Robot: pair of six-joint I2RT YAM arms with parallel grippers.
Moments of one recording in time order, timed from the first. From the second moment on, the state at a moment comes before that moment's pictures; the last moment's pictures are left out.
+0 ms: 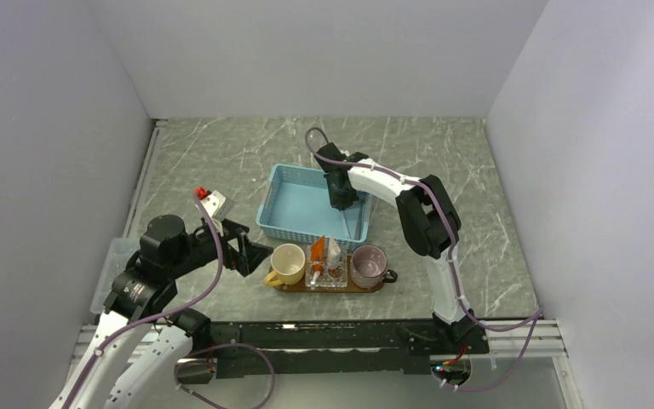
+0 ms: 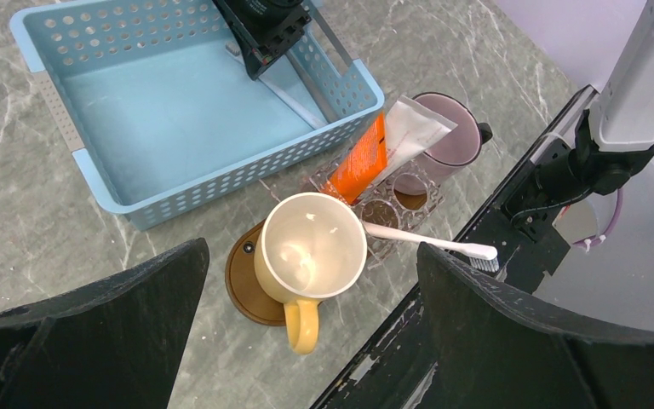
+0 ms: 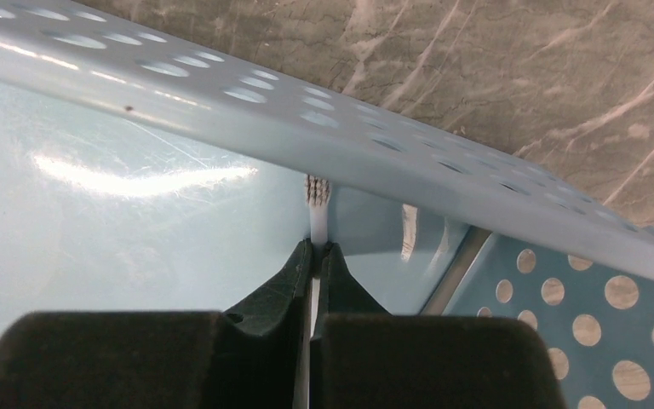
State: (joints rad) left arm -0.44 0.51 0.77 -0.57 0.42 -0.20; right arm 0.62 2.17 1.66 -0.72 0.21 0.46
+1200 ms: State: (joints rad) left arm -0.44 0.58 0.77 -0.56 0.42 -0.21; right arm 0.64 1.70 1.41 -0.43 0.16 0.33
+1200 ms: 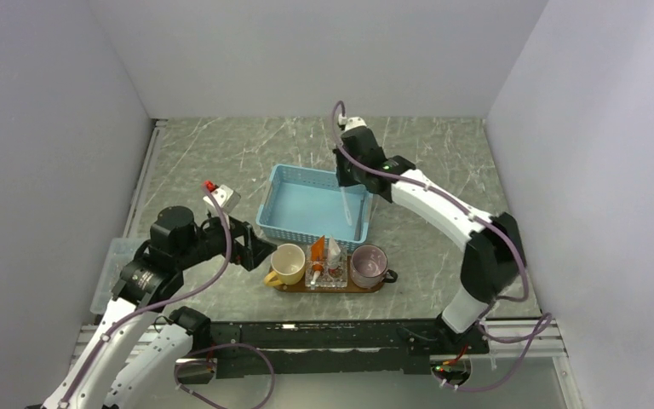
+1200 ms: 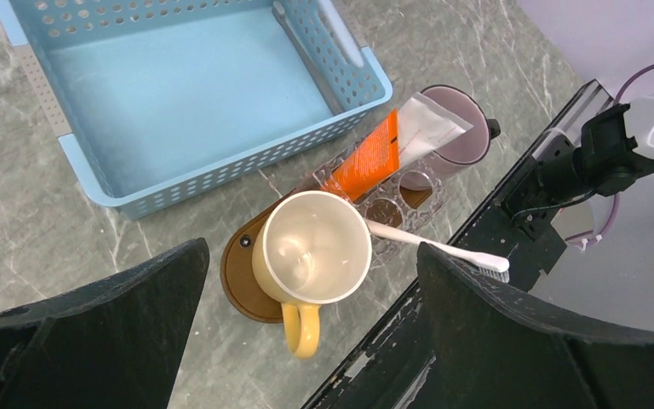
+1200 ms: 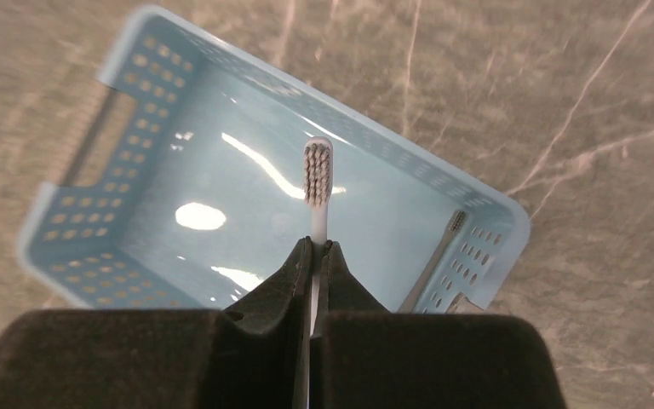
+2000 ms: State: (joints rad) left arm -0.43 0.74 0.96 -0.26 0.75 -0.40; right arm 0.71 1.01 1.07 0.04 -0.23 0.38
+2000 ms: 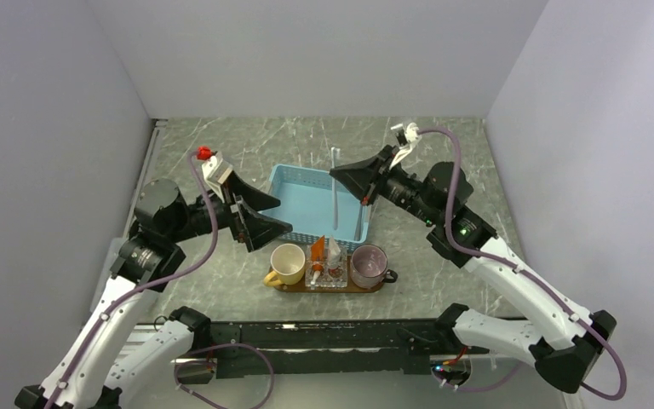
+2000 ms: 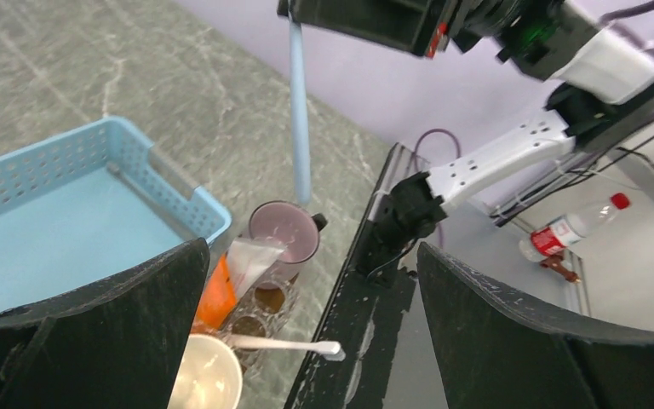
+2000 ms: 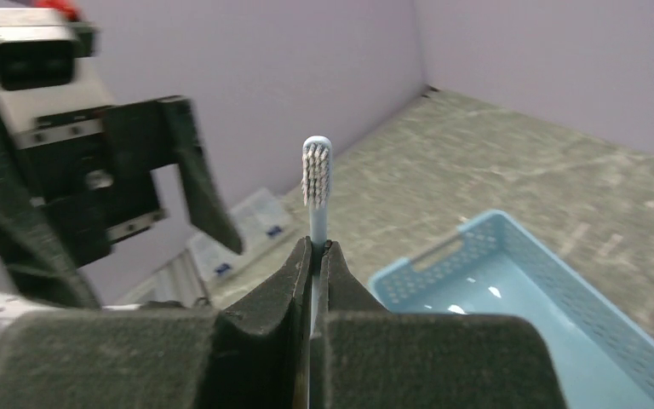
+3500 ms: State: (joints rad) left arm -0.69 0.72 0.79 0.14 0.82 -0.64; right arm 1.13 0.91 0.78 0.53 -0.07 0.58
